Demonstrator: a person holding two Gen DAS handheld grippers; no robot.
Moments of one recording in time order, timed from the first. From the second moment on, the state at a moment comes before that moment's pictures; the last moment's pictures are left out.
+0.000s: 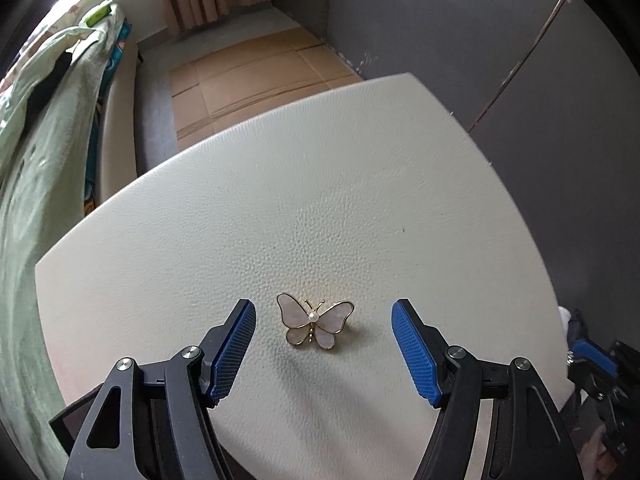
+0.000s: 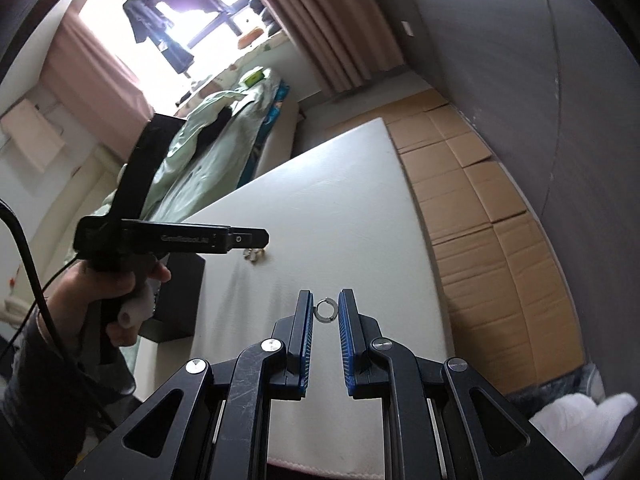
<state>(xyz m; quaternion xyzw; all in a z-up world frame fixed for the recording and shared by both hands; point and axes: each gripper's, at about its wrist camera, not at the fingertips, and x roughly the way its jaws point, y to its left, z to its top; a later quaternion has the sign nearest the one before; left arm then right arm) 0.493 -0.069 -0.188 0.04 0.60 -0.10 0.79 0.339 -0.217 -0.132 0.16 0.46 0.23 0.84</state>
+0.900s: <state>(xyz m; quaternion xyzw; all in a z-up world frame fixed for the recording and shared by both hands) 0.449 -0.035 -0.120 0.00 0.55 -0.11 0.83 0.320 -0.208 -0.118 0.18 0.44 0.25 0.84</state>
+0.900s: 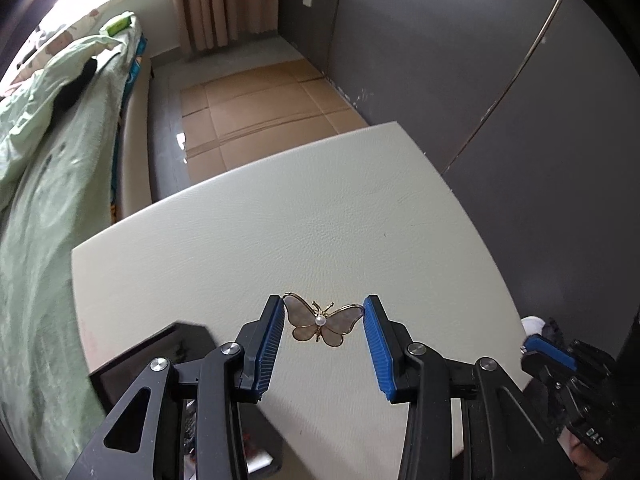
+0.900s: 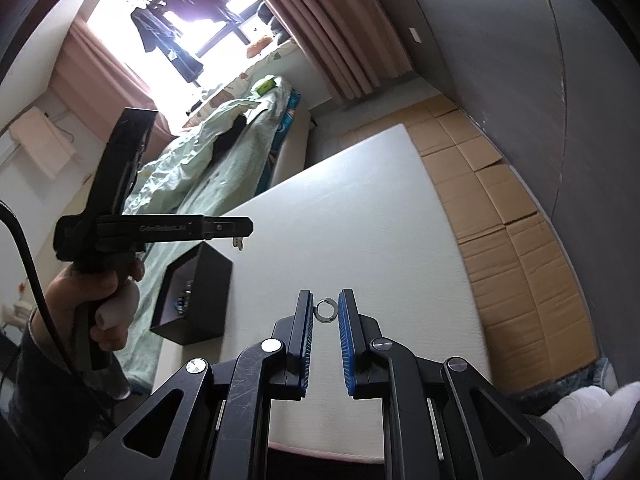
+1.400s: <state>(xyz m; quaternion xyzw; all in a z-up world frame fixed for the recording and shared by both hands) 0.397 0.032 -0.083 -0.03 0.53 -0.07 0.85 0.298 -0.146 -0.071 0.14 0.41 0.30 0.85</state>
